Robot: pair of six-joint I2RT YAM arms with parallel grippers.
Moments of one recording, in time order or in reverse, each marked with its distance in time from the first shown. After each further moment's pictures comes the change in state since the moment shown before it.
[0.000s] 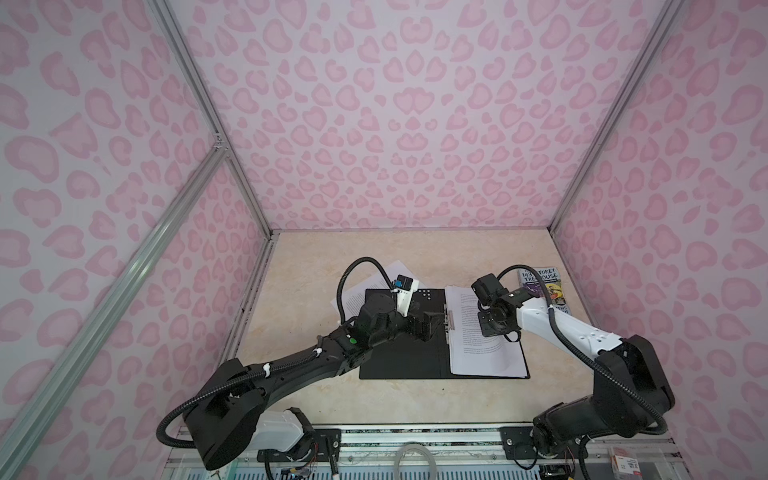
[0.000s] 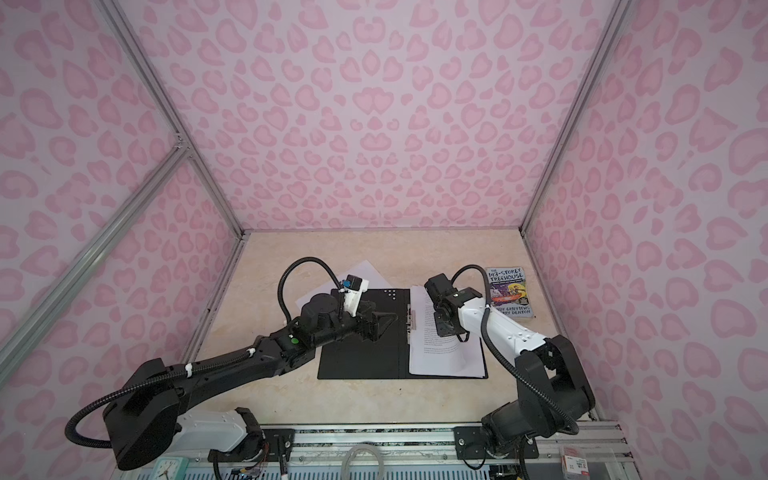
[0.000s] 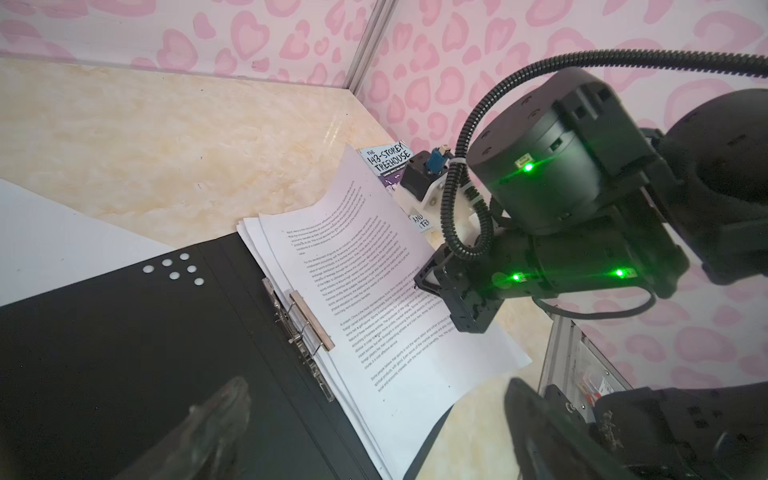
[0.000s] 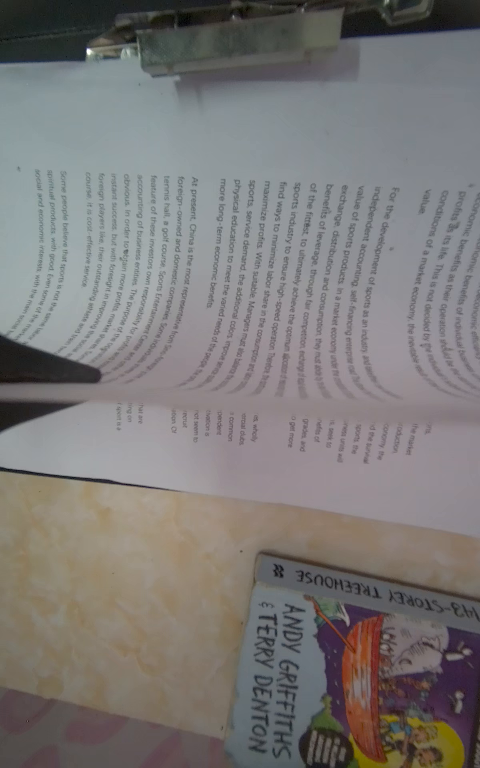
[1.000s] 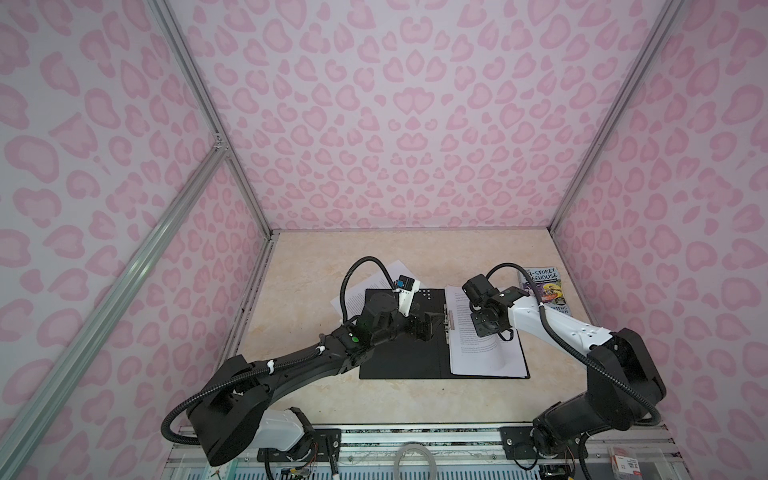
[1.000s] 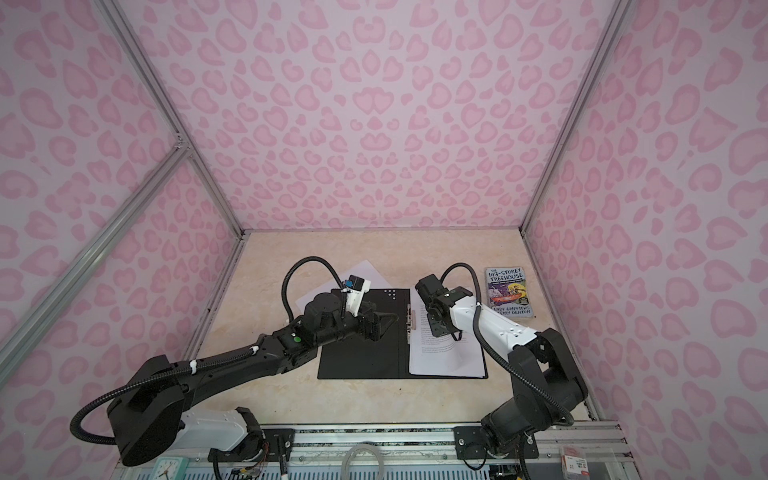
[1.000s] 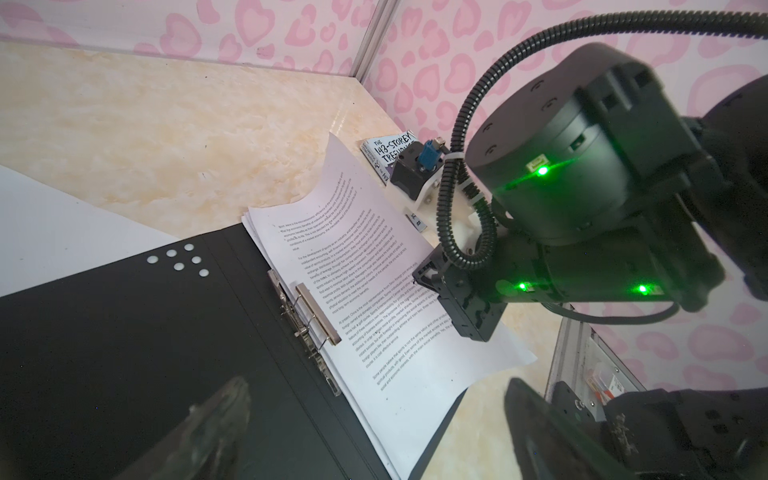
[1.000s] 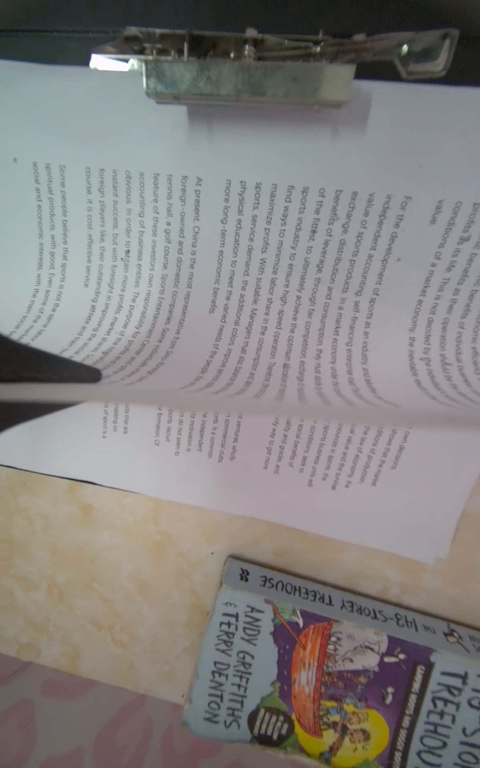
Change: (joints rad) left arm 0.000 0.020 0.009 -0.018 -0.005 0.005; right arm 0.053 0.043 0.029 0.007 0.045 -0.043
